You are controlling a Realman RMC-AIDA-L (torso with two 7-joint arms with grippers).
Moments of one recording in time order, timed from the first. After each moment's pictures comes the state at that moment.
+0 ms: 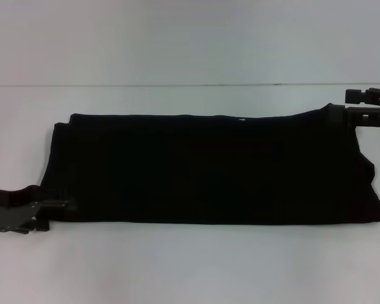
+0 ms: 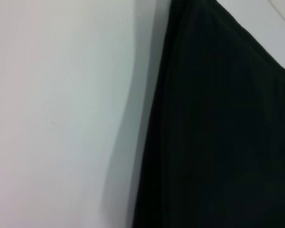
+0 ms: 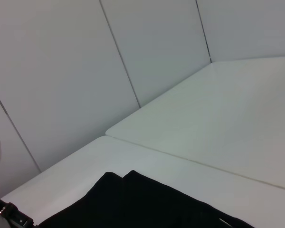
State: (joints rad) left arm -0.65 -1.96 0.31 0.64 2.71 1.48 -2.57; right arm 0.64 1.92 -0.51 -0.71 -2.08 -1.57 1.72
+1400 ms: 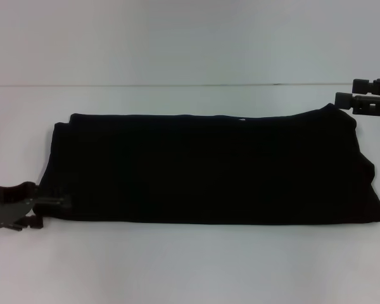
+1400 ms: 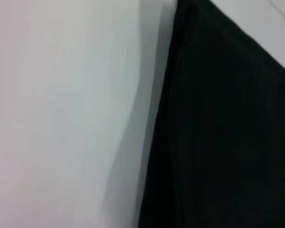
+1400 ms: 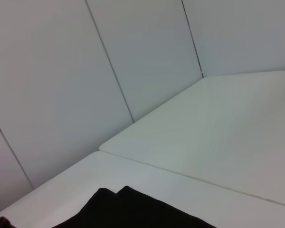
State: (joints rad) left arm -0.67 -1.95 0.31 0.65 2.75 1.49 -2.58; right arm 0.64 1.92 -0.48 -0.71 -2.05 -1.57 1.72
